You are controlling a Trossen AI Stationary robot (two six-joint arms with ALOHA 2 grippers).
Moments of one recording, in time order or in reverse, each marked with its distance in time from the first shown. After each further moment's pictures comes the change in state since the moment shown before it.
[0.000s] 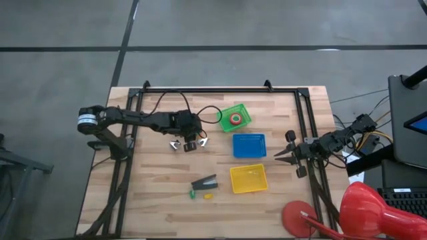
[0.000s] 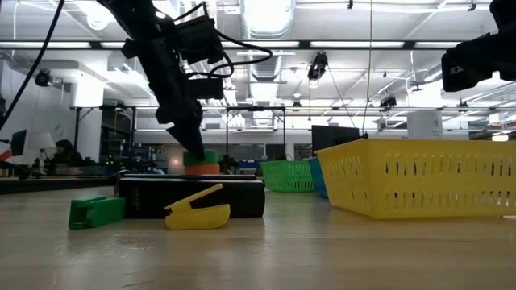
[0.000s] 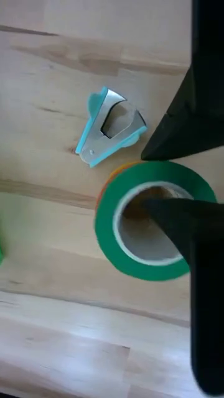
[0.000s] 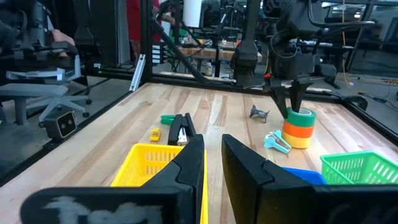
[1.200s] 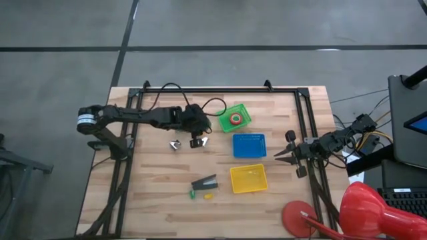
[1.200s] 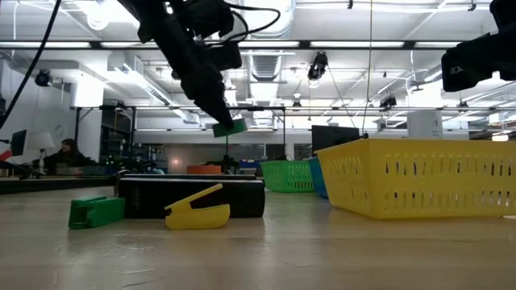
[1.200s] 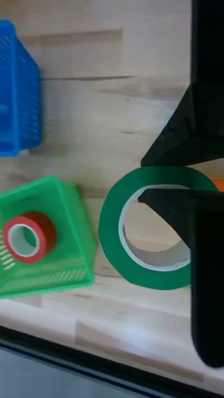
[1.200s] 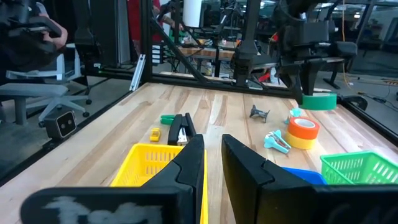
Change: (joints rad) left arm 0.000 -0.007 0.133 0.050 0.060 0.095; right arm 0.000 0.000 0.000 0.000 0.000 0.000
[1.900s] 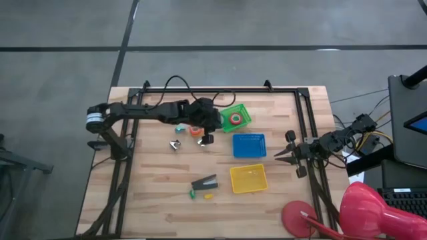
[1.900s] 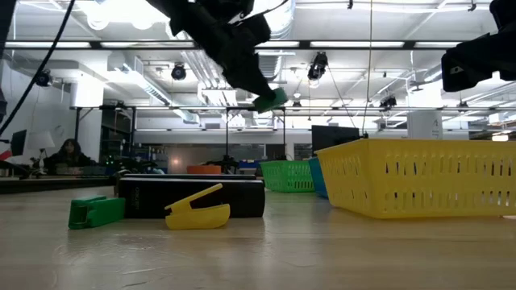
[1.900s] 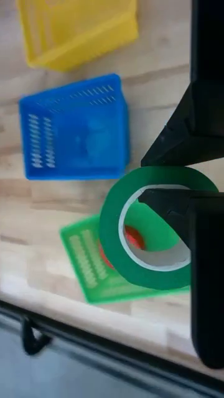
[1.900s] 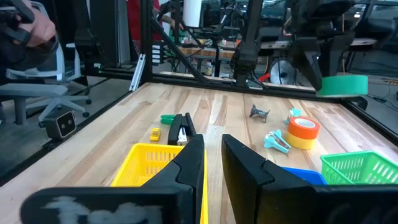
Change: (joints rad) left arm 0.019 0.119 0.224 0.062 0.166 0.049; right arm 0.000 0.001 0.000 0.000 0.000 0.002
